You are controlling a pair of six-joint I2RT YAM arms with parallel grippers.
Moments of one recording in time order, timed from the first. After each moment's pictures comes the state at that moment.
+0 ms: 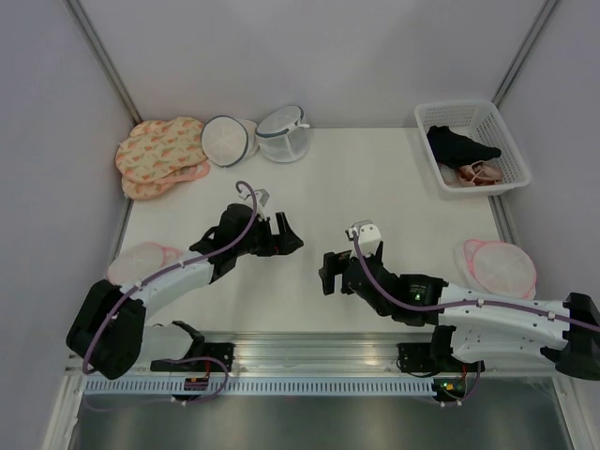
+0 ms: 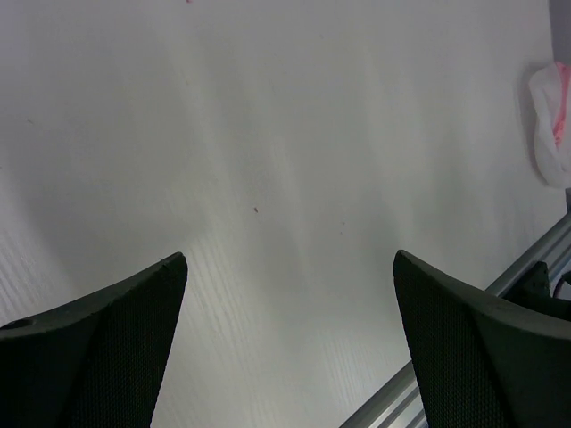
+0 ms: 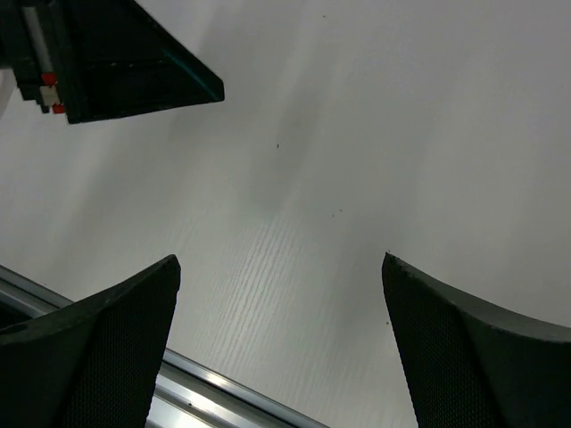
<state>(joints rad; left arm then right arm) -0.55 1.25 0.61 0.07 0.23 -0.59 1.23 1.01 0.72 -0.34 0.64 0.68</state>
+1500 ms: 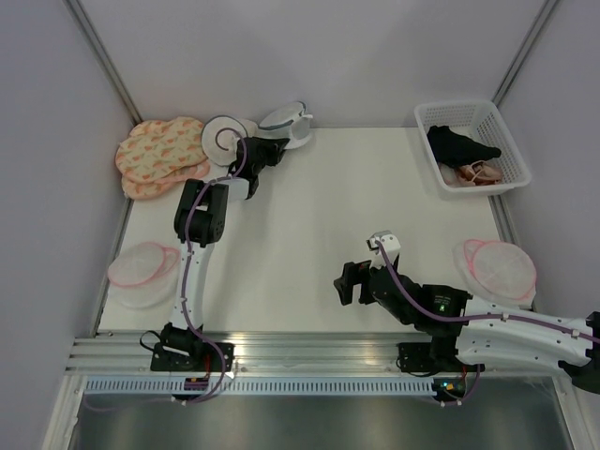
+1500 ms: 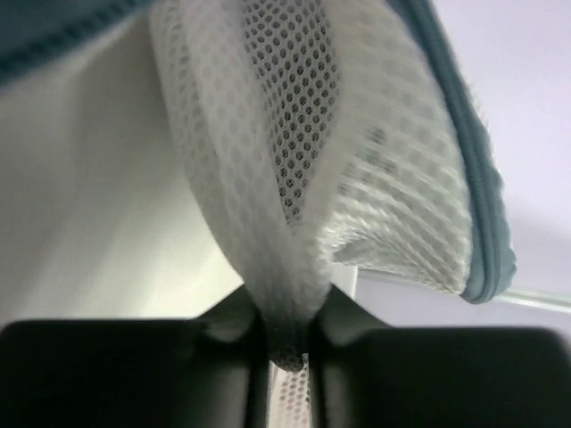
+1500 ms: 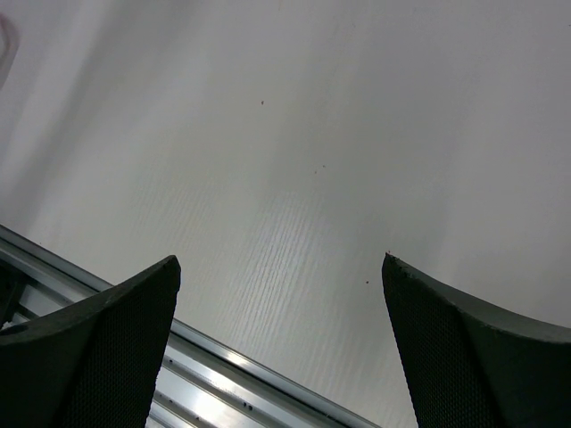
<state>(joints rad) -0.24 2.53 1.72 0.63 0.13 -1.49 1.21 0.80 0.56 -0.38 0.56 0.71</state>
